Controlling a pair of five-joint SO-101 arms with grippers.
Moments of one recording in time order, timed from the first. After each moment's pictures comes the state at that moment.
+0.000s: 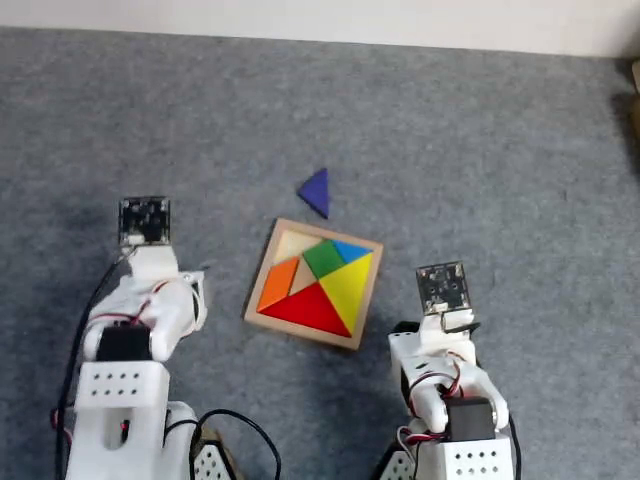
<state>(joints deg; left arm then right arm) -9.6 -62.9 76.5 46.9 6.1 -10.2 -104.5 95.8 65.6 7.8</state>
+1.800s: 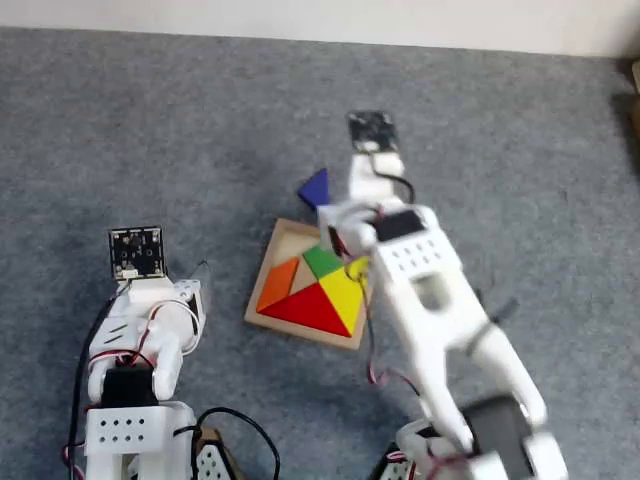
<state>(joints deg) -10.4 -85.8 89.2 45.1 5.9 -27.5 -7.7 23.7 48.2 -9.2</state>
